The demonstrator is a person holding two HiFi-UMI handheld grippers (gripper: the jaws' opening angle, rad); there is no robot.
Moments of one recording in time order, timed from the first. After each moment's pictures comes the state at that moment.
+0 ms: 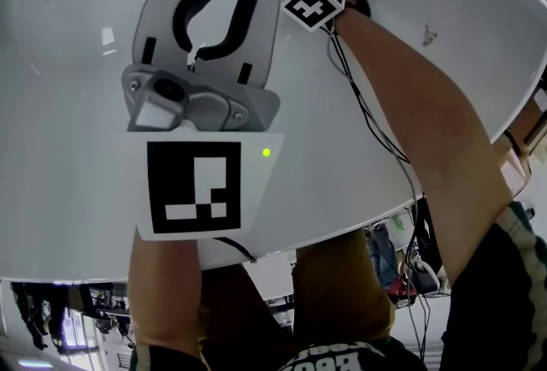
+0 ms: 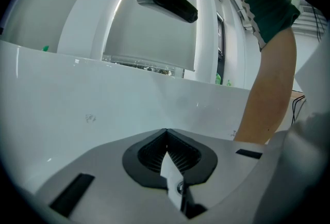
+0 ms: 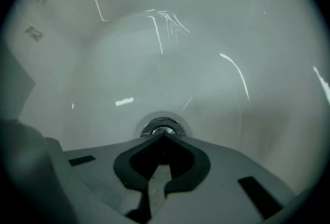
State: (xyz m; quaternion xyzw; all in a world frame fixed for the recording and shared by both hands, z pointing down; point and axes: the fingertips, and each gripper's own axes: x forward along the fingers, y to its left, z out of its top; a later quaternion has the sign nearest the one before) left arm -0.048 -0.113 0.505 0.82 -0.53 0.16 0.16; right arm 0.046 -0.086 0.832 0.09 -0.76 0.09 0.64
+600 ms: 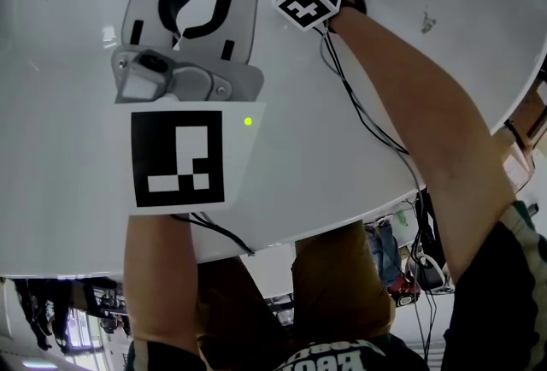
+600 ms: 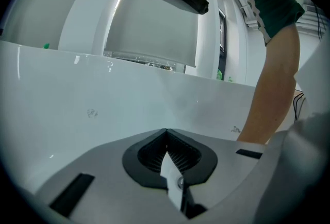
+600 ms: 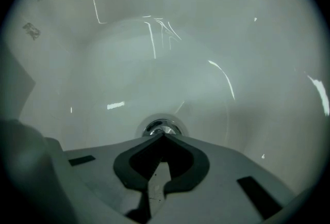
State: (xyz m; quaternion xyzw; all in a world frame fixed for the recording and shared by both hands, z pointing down) left arm -0.051 -0.108 0.513 0.81 -0.53 0.18 0.17; right arm 0.046 -0.091 0.813 0.15 -0.77 0.07 0.62
